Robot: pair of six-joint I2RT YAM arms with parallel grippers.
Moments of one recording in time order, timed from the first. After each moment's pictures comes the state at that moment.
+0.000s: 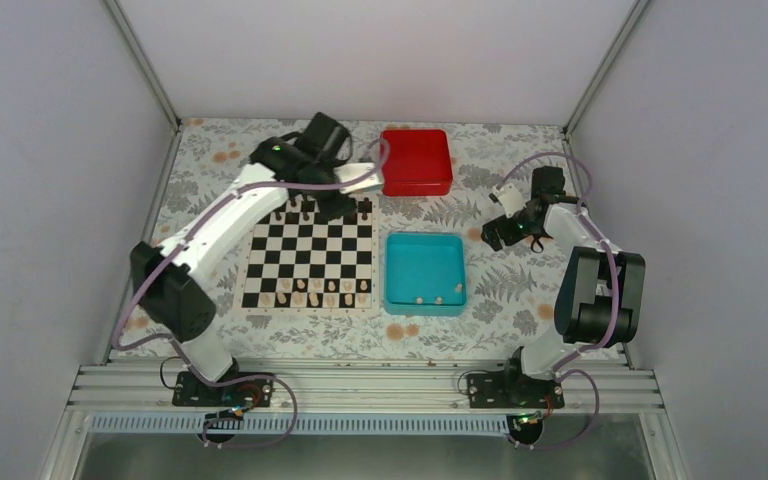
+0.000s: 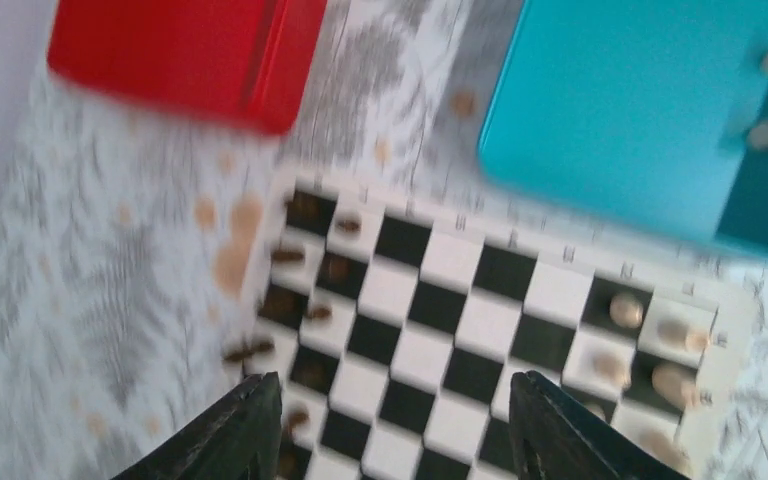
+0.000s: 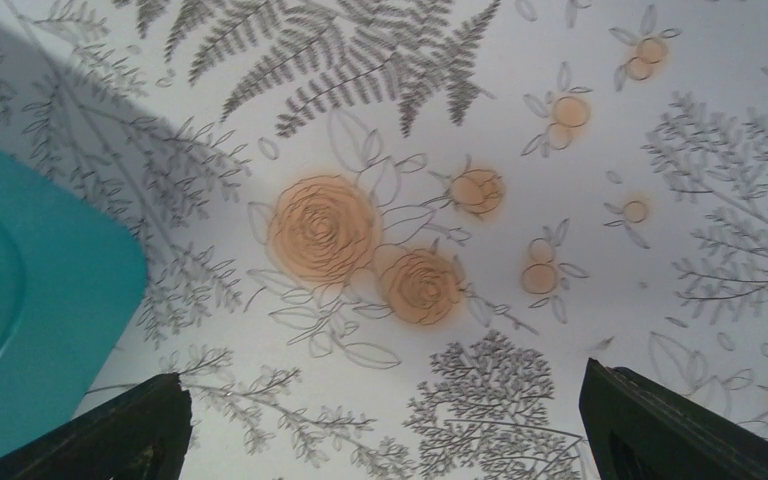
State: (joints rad) left arm -0.56 1.64 1.64 -1.07 0.12 0.65; right arm -0.12 1.61 1.04 -0.59 -0.26 -0.58
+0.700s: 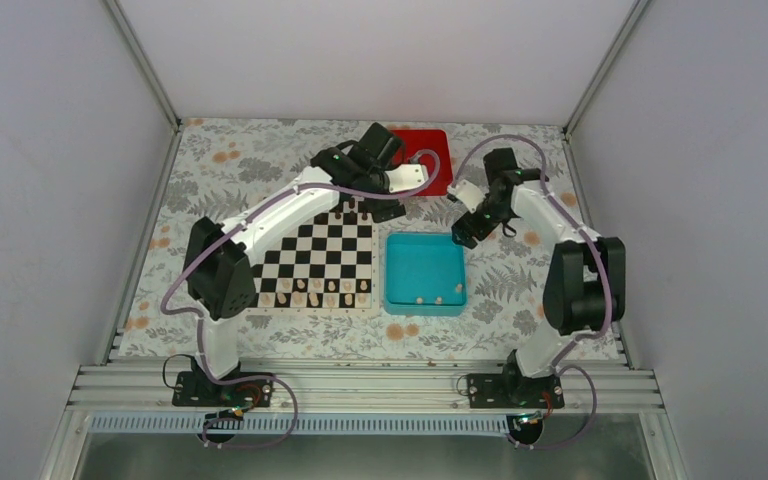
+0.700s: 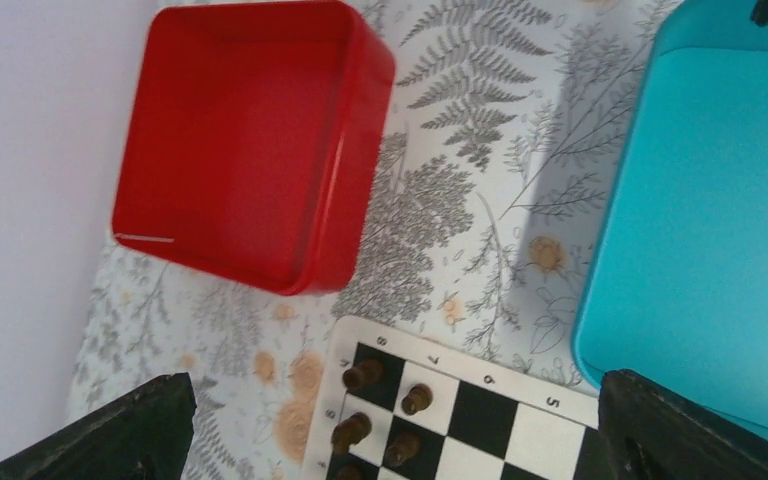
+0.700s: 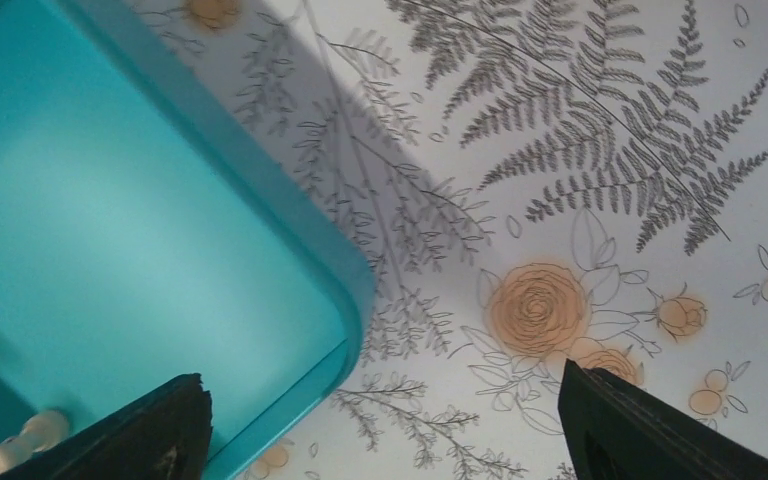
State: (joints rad) left arm -0.74 1.94 1.84 -0.81 0.00 0.65; right arm 0.13 1.66 1.24 -0.89 -0.23 -0.64
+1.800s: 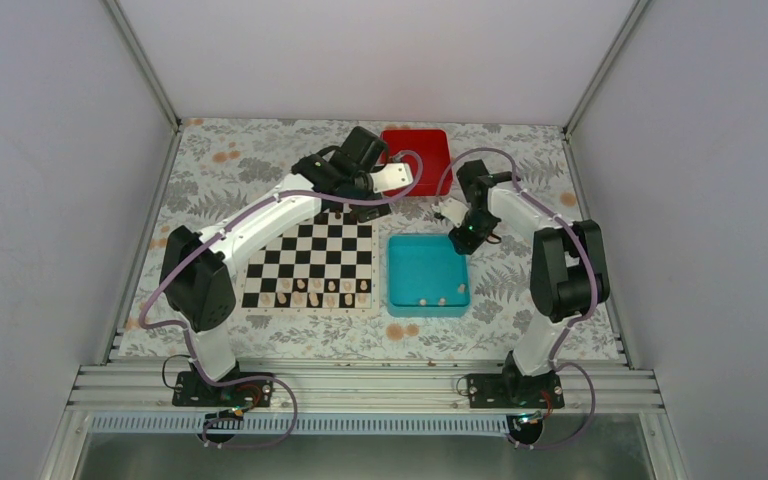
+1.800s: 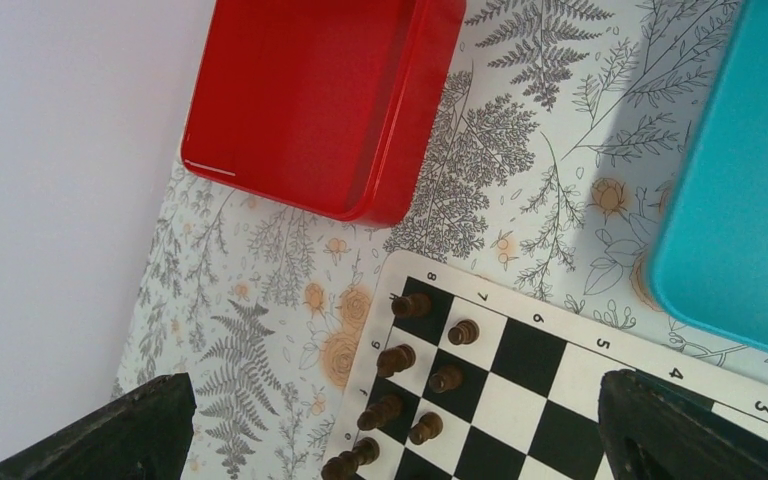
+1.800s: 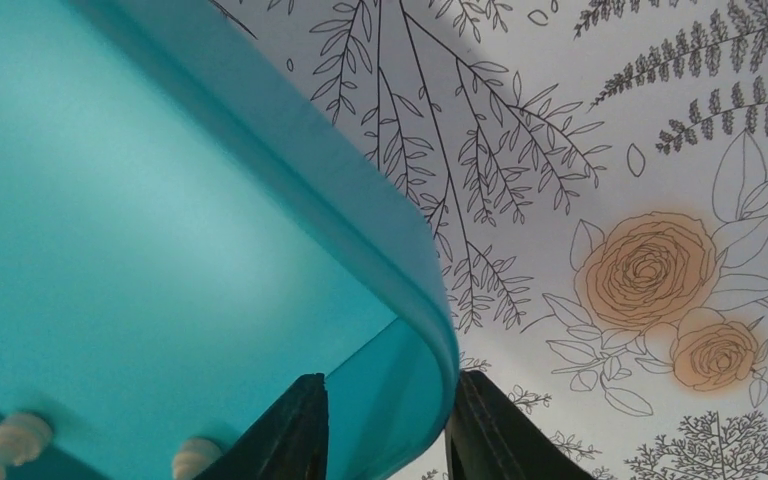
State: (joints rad) left arm -0.72 1.80 1.66 -0.72 -0.12 0.64; right arm 0.26 1.79 1.26 -0.96 -0.04 -0.56
